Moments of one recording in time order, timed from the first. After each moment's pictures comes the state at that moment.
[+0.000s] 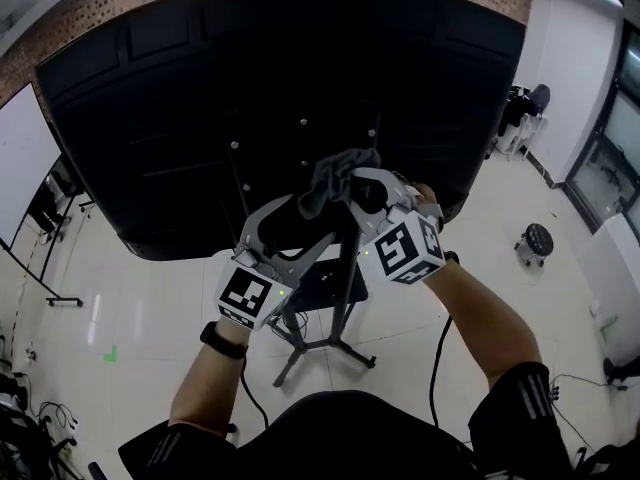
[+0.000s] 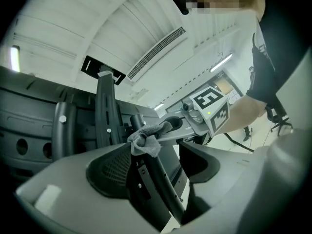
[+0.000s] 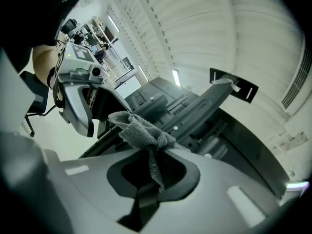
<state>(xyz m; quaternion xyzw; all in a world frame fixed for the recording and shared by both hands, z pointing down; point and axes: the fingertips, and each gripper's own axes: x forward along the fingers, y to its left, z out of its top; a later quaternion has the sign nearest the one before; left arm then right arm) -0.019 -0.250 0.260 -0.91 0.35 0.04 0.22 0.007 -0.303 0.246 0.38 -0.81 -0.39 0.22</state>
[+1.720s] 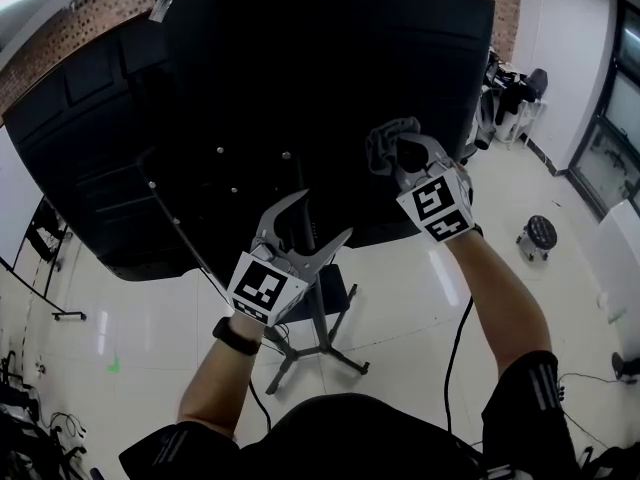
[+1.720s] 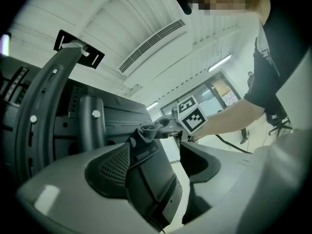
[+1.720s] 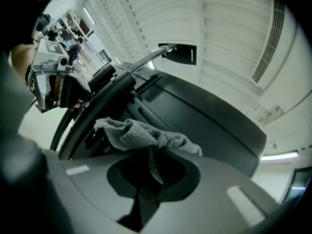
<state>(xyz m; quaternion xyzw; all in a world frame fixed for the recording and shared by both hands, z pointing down) 0.135 -0.308 0.256 -0.93 0.31 0.03 0.21 0.222 -0.416 0.214 0.48 -0.79 -0.32 0.19</state>
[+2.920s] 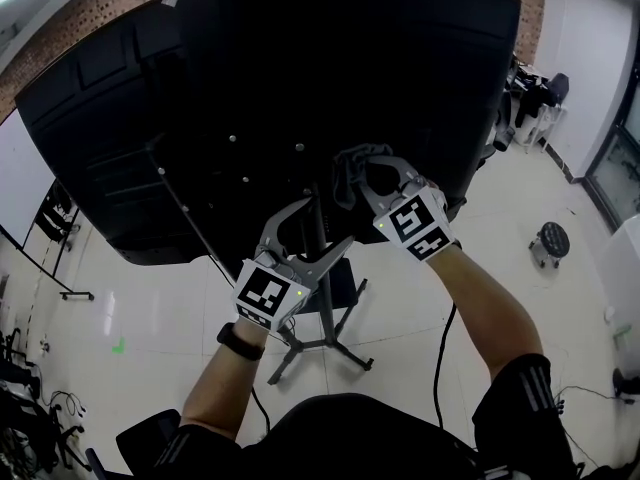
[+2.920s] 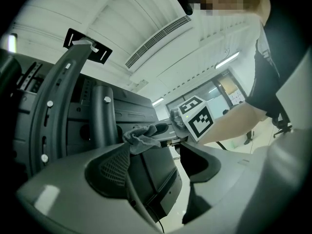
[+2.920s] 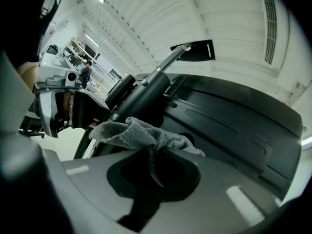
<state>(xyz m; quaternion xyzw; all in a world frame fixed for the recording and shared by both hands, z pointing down) 0.119 -0.309 0.283 -0.92 0.35 0.02 0.18 0.138 -0.401 0.267 0.37 -0.87 -0.28 0.16</state>
